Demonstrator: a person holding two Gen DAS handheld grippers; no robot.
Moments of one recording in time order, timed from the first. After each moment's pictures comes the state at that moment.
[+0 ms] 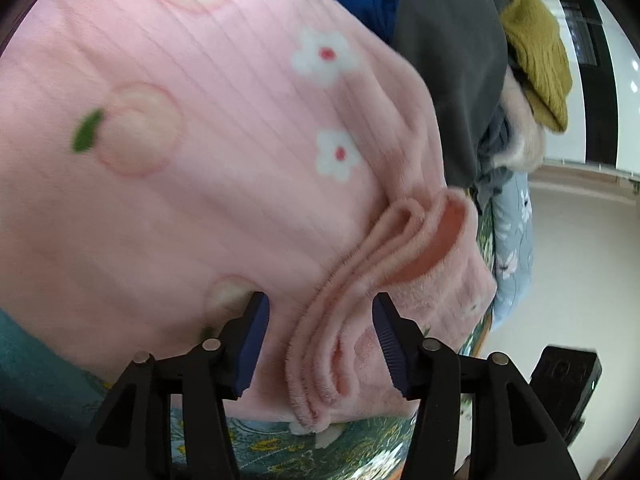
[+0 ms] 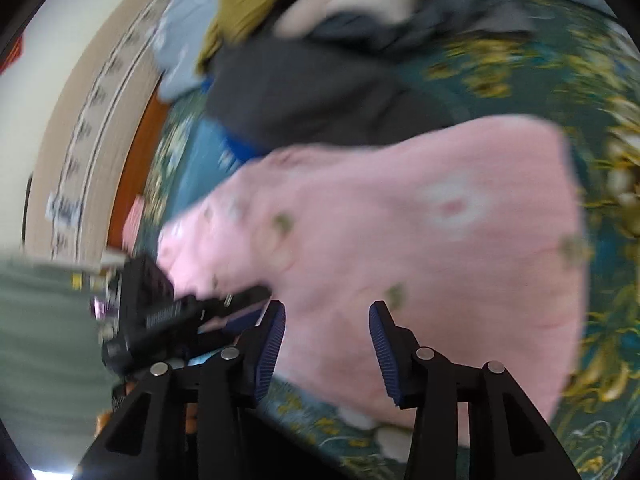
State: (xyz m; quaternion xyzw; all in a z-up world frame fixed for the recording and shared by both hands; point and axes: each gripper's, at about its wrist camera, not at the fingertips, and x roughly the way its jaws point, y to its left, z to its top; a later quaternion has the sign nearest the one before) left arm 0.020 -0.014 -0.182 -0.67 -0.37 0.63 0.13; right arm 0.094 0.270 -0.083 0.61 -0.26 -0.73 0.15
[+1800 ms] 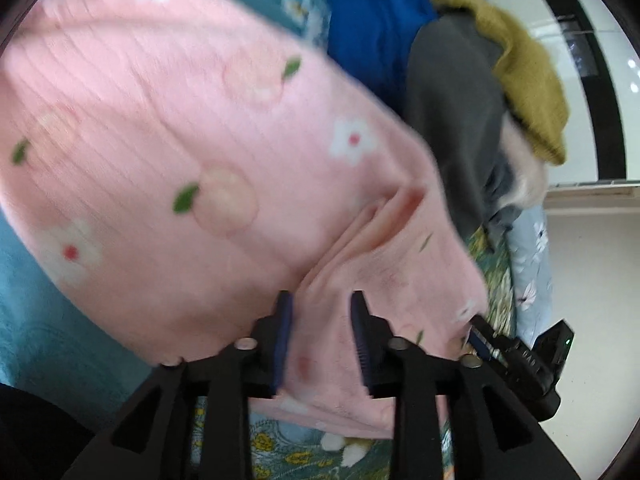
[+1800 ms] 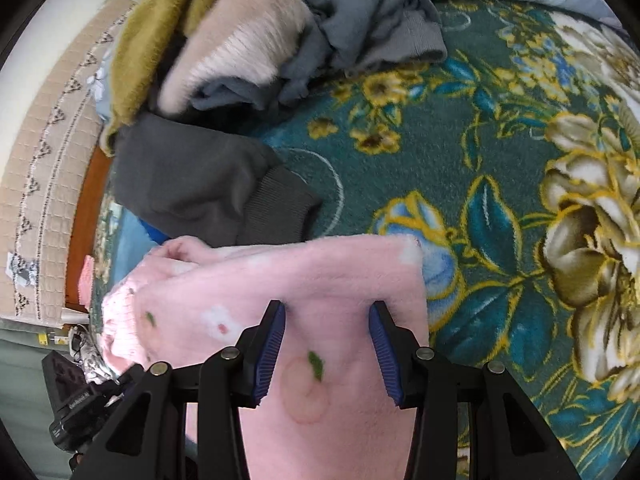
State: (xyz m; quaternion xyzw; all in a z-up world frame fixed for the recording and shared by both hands) left arm 0.011 -0.042 -0.151 -0.59 -0.35 0.73 0.06; right arm 0.050 0.330 -0.106 0.59 -0.24 -0.76 0.08
